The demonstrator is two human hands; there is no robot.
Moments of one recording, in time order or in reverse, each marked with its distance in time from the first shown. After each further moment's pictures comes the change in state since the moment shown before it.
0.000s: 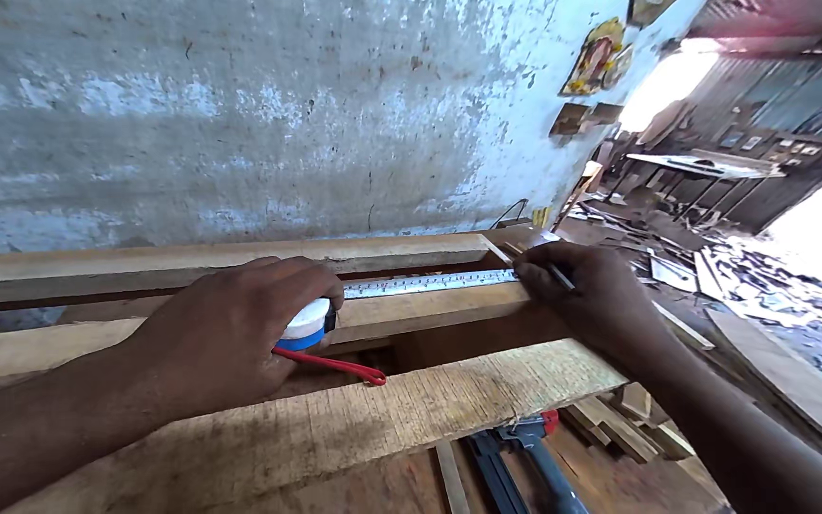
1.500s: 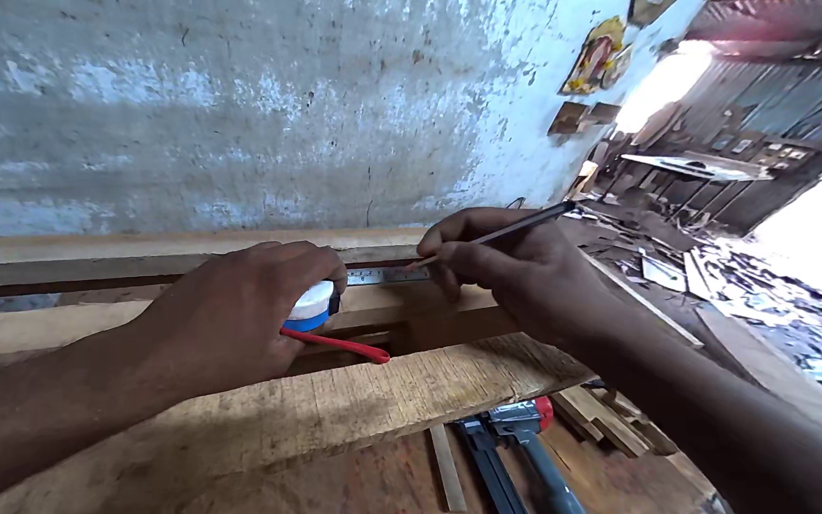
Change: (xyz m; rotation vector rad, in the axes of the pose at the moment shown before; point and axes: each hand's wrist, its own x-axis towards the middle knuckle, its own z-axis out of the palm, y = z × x) left_hand 0.008 -0.007 0.000 -0.027 -0.029 -0.069; right_hand 0.019 -0.100 0.021 0.894 -0.331 -0.349
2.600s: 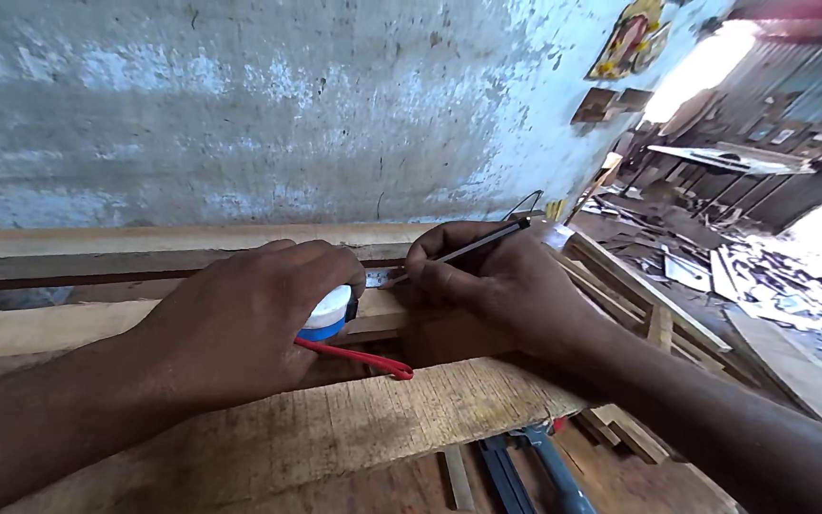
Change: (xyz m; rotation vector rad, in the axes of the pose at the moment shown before) left_hand -0.006 0.008 0.000 0.041 0.006 0.008; right_hand 0.006 0.006 0.028 -0.182 0.004 0.088
